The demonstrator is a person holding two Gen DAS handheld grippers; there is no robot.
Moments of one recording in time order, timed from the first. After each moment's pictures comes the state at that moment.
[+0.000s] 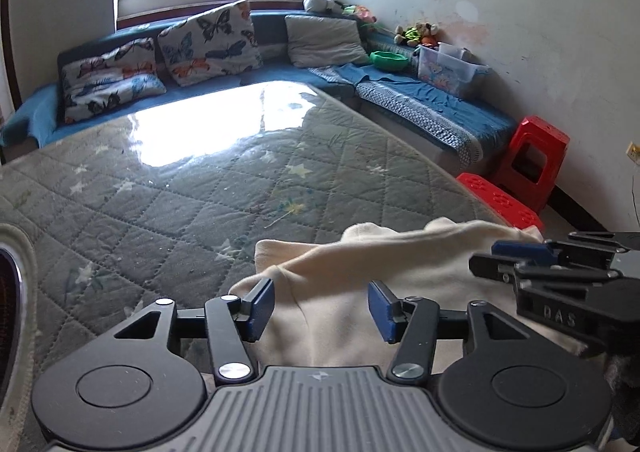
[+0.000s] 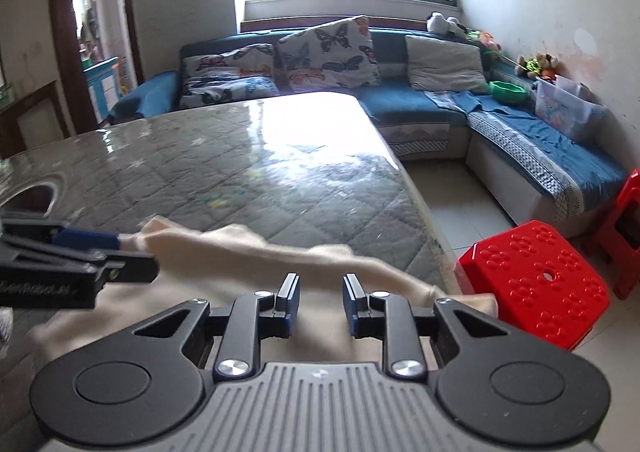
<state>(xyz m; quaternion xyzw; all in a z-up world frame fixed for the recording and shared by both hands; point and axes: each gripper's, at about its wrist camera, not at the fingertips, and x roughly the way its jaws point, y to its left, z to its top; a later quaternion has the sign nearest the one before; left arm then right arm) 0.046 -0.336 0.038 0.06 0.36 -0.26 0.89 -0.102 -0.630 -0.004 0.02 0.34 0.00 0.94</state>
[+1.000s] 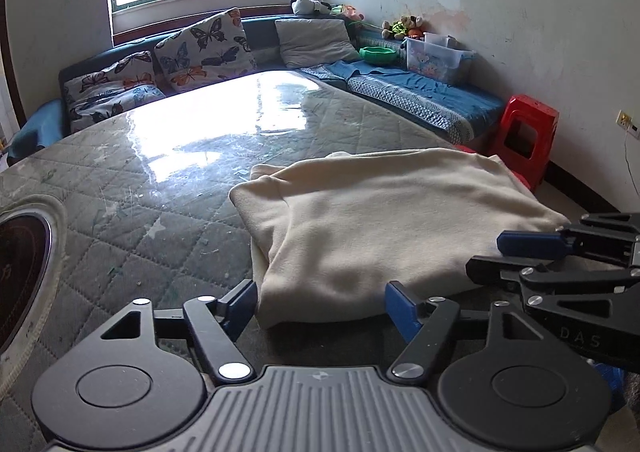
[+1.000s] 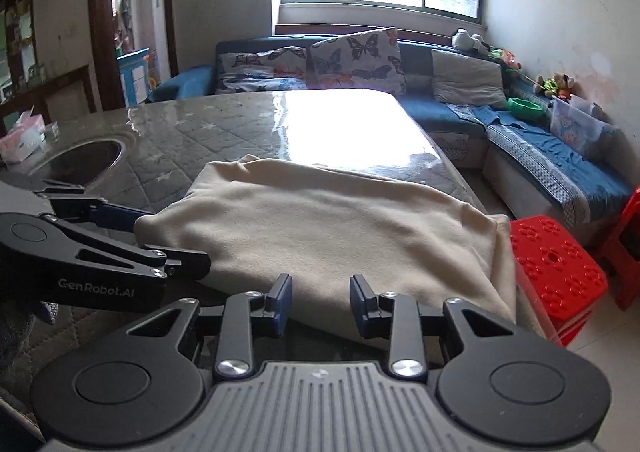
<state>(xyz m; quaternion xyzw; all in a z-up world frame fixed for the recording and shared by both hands) -0.034 -0.316 0.020 0.09 0.35 -0.26 0.89 -0.196 -0.583 -0.004 0.00 0.33 0.02 0.94</state>
